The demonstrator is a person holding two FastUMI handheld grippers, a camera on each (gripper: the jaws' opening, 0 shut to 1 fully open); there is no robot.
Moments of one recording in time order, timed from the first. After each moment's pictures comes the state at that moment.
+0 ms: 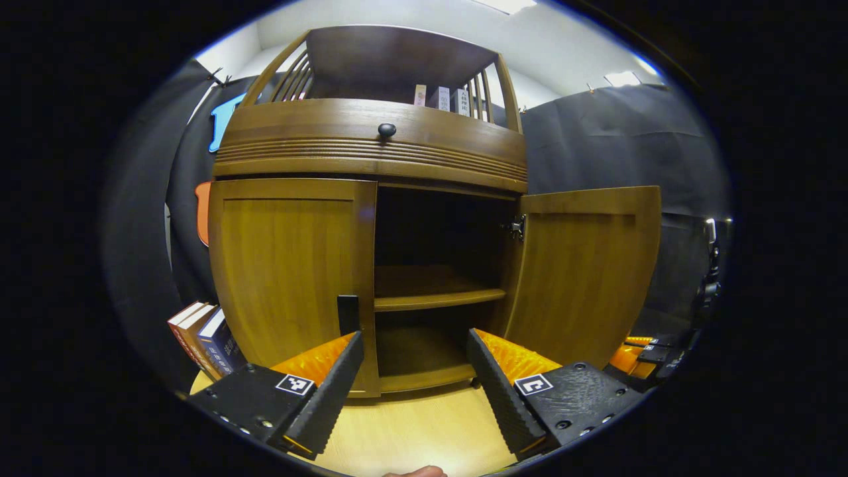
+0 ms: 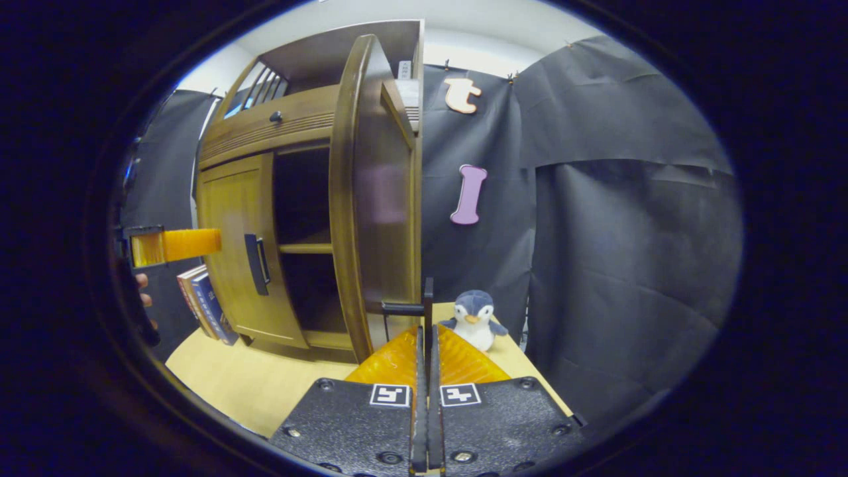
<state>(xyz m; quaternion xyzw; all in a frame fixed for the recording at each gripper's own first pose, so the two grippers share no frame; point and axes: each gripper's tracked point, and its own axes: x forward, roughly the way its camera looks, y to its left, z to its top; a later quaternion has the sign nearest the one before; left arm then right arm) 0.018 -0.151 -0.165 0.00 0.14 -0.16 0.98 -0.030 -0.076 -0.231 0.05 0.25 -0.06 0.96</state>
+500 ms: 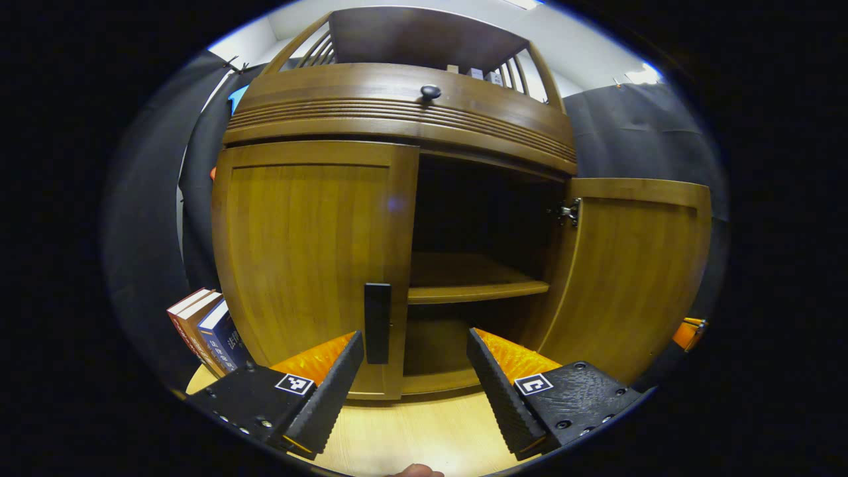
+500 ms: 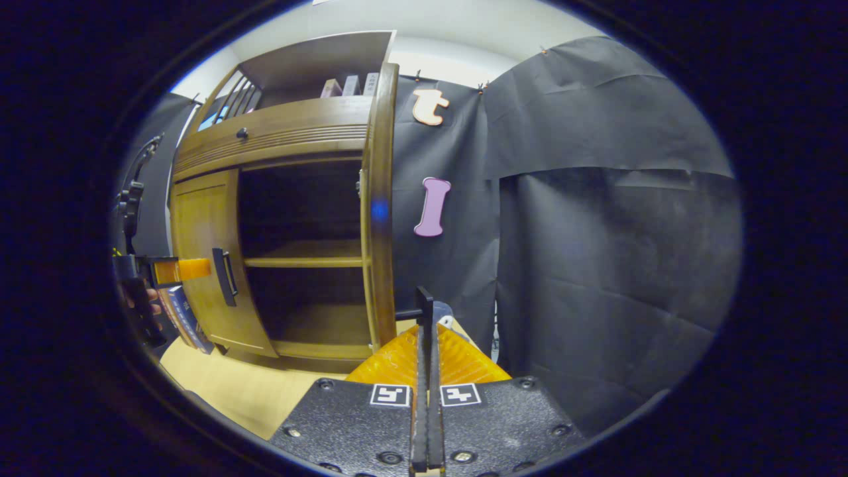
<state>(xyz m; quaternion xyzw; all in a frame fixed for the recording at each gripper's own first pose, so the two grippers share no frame) 0.072 -0.119 -0.206 -0.01 0.17 -0.11 0.98 -0.043 -0.127 -0.209 0.05 0.22 -0.12 0.97</state>
